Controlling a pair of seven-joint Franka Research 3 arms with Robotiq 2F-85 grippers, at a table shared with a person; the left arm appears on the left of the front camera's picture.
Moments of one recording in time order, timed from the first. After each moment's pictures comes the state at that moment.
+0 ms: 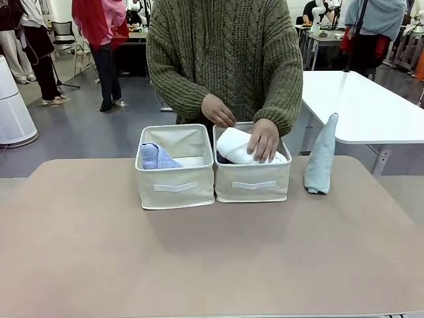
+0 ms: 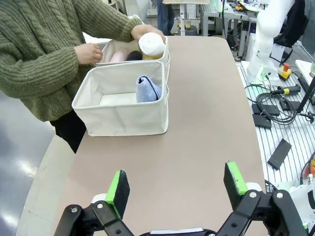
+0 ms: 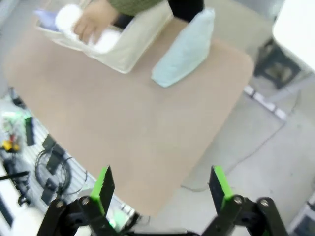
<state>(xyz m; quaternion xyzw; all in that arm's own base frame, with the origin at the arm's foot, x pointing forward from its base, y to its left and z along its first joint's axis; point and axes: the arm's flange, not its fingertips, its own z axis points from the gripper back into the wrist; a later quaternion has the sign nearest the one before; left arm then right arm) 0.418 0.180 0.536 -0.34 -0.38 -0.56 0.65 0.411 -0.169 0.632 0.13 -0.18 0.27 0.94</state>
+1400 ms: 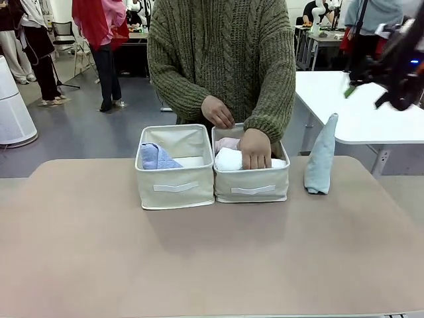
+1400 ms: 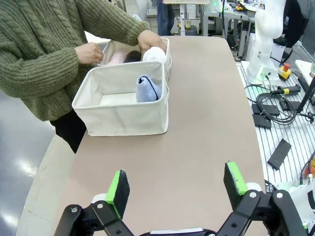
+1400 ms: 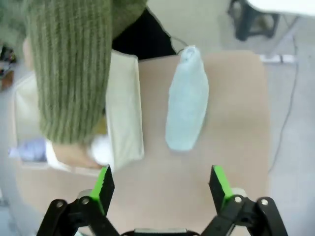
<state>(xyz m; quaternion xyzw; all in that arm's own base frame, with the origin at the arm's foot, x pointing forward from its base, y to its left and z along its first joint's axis) 0.418 0.180 0.536 -0.34 -0.38 -0.56 0.65 0.546 -0.032 0.570 0.15 -0.17 -0.07 0.97</state>
